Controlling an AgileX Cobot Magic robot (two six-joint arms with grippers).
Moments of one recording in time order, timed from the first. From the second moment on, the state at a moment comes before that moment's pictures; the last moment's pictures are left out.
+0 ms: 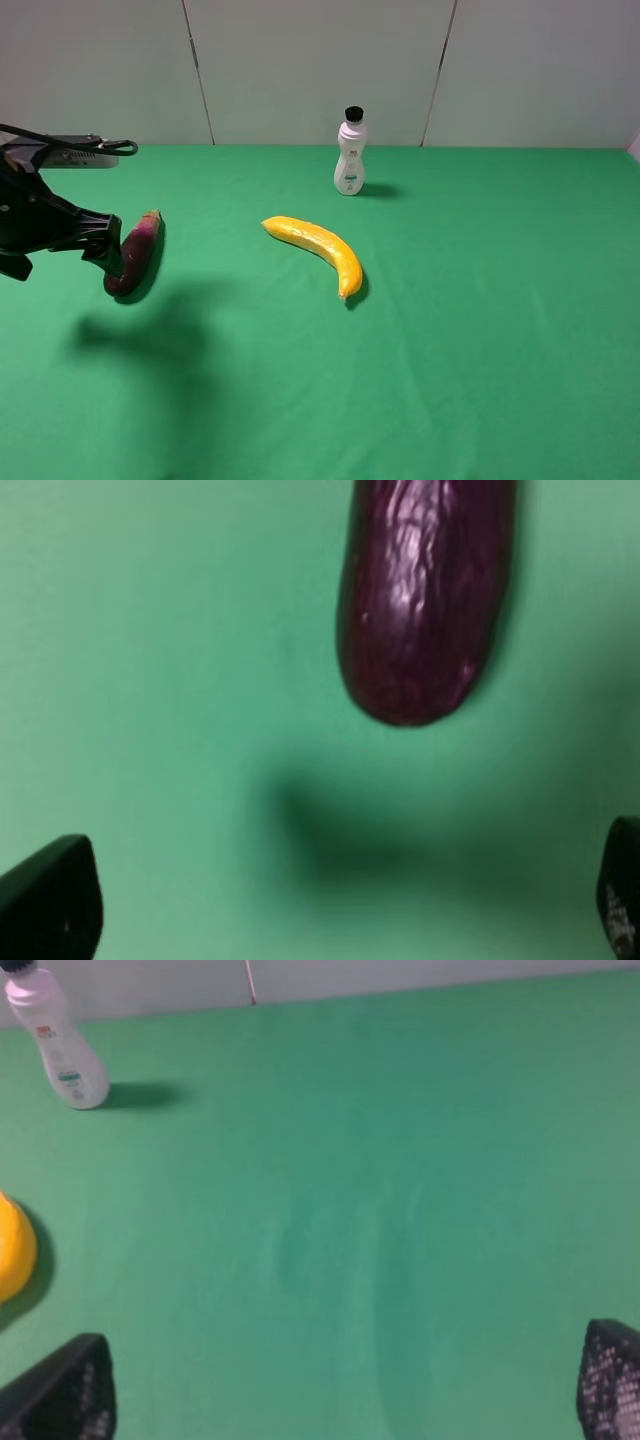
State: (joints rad) left arm -0.17 1.55 -0.77 0.07 0.61 -0.19; right arm -0.01 0.00 -0.50 0.04 1.01 -0.01
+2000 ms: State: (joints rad) left arm -0.20 1.84 -0.81 0.06 0.37 -0.14; right arm -0.01 0.00 -0.50 0.04 1.01 -0.01
